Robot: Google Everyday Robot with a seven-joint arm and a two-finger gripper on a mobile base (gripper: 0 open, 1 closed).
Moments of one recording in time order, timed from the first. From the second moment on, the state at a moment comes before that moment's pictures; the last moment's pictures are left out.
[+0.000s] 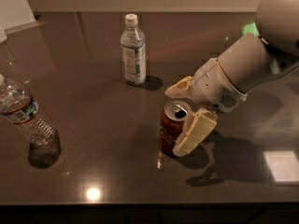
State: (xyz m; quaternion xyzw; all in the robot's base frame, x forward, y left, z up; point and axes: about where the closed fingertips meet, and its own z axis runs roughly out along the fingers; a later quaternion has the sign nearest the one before) arm 0.416 -0.059 0.885 -0.68 0.66 0.22 0.24
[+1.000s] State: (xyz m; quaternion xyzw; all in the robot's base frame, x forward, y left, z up) arm 0.451 -0.057 0.937 -0.64 0.68 0.19 0.30
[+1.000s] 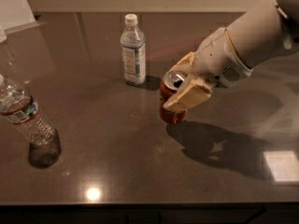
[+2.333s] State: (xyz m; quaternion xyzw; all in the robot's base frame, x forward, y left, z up) arm 0.580 -0.054 0.941 -0.58 0.73 0.14 0.32
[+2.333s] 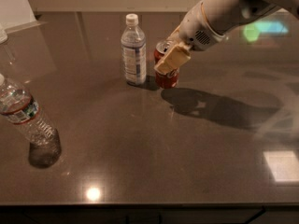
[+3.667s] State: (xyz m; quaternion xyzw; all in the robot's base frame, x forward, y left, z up) arm 0.618 -0.031 0.903 -0.57 0.74 0.18 0.30
